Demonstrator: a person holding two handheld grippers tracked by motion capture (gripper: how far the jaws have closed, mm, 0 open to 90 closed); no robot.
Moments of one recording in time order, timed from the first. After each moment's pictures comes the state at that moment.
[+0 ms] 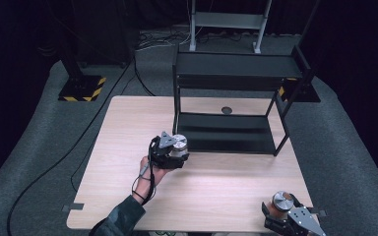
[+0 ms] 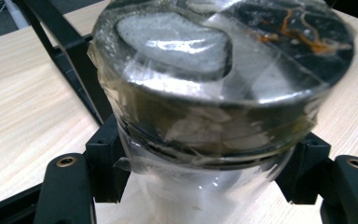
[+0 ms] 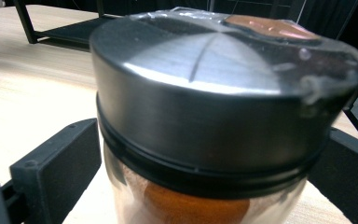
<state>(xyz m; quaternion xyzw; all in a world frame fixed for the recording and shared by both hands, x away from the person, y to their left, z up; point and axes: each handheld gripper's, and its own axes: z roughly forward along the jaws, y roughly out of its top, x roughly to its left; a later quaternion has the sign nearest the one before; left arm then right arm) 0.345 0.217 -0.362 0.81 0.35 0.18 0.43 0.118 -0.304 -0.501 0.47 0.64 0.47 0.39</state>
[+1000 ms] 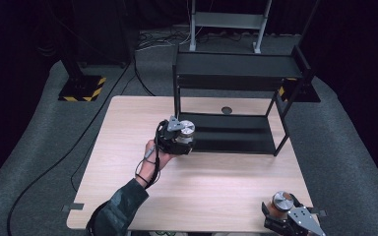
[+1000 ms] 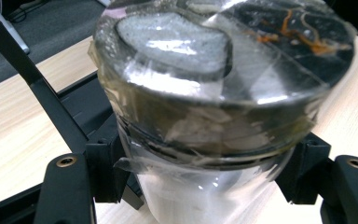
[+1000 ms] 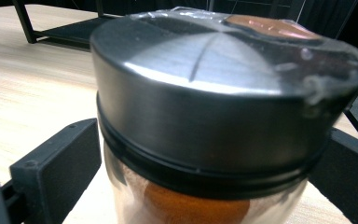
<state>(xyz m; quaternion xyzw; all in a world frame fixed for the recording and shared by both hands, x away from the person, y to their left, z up) 0.377 0.199 -0.316 0.83 0.32 0.19 0.42 0.118 -0.304 -0.502 0.47 0.64 0.46 0.39</state>
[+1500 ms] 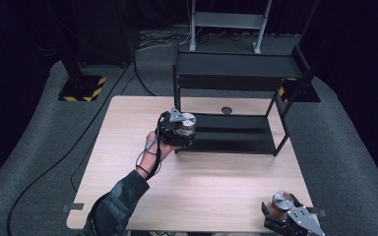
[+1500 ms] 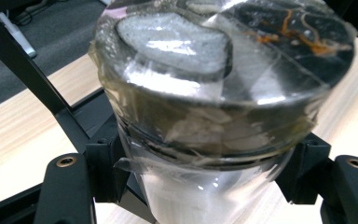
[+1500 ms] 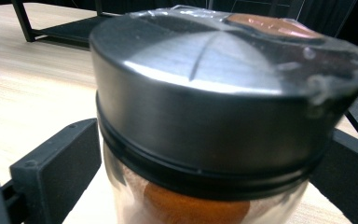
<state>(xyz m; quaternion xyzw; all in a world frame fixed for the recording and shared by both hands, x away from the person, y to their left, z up) 0.391 0.193 -0.300 0.83 0.32 0.20 0.41 0.118 -0.303 -0.501 0.47 0.64 0.46 0.40</state>
